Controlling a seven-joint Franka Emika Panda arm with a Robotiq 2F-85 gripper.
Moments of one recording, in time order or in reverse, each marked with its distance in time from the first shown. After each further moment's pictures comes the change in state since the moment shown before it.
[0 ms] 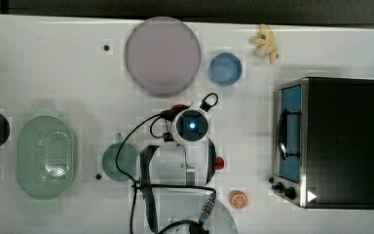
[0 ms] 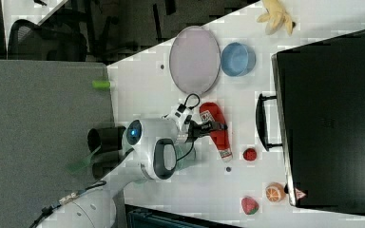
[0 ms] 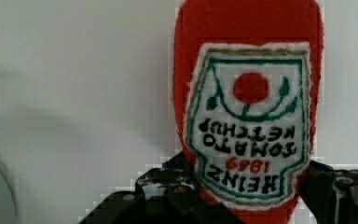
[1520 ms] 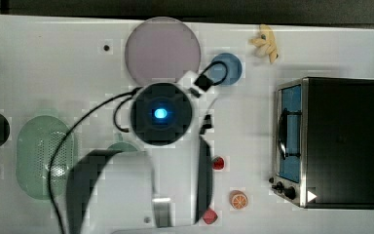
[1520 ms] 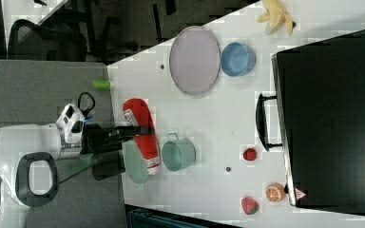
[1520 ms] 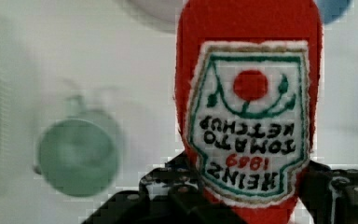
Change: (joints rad) arm -0.003 -0.554 0.097 0.248 0.068 -0.755 0.112
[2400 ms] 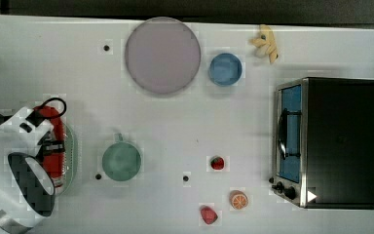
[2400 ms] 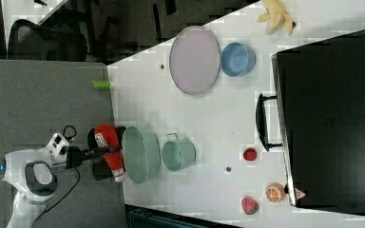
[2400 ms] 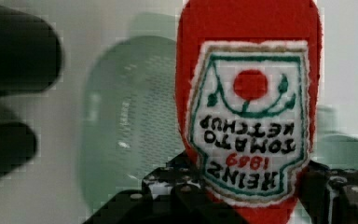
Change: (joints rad) arm 0.138 0.256 0.434 0.033 0.028 0.288 0.546
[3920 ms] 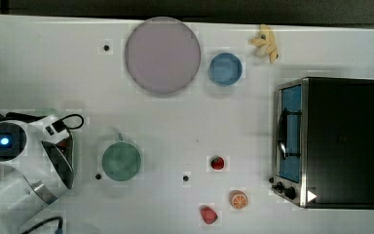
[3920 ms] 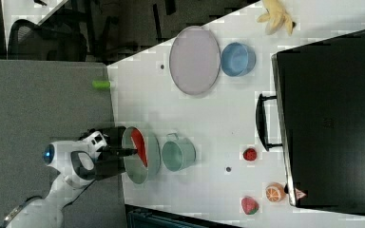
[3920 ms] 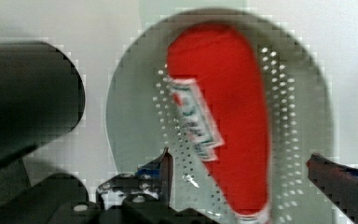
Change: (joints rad) arm 0.047 0.305 -0.009 -0.010 -0.024 0.282 0.311
